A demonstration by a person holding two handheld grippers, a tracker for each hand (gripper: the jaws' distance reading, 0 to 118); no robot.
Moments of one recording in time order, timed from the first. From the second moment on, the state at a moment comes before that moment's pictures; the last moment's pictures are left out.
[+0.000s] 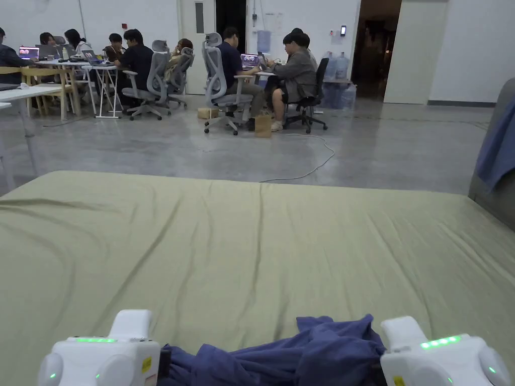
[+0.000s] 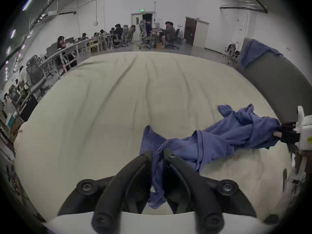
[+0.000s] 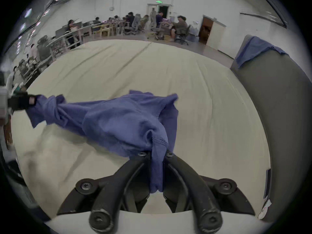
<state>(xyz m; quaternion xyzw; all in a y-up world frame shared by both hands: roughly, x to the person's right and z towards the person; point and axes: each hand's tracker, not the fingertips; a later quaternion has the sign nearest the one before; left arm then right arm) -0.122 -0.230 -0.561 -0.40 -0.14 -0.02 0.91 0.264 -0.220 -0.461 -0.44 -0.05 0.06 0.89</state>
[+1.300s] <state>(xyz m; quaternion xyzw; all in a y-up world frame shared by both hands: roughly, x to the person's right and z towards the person) -0.215 -0.210 -0.347 -0.45 -0.14 0.05 0.88 0.163 -0.184 -0.138 -0.43 0.01 -0.12 0.89</state>
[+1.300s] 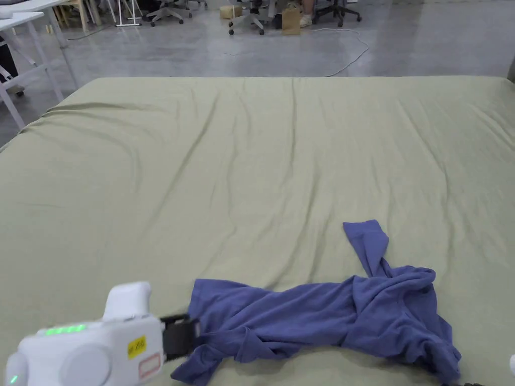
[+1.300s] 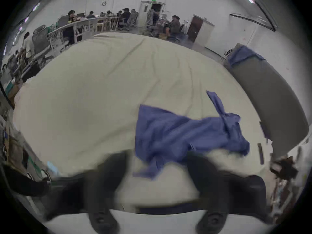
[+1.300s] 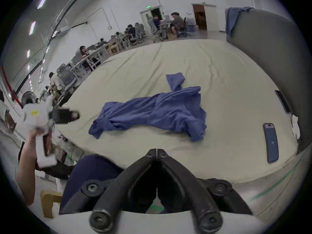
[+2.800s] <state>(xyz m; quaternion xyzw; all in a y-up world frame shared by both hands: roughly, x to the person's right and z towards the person) -0.208 -0.074 -0.394 -0.26 -0.16 0.21 0.93 0.200 -0.080 -0.192 -0.24 -0.09 -0.01 0.97</state>
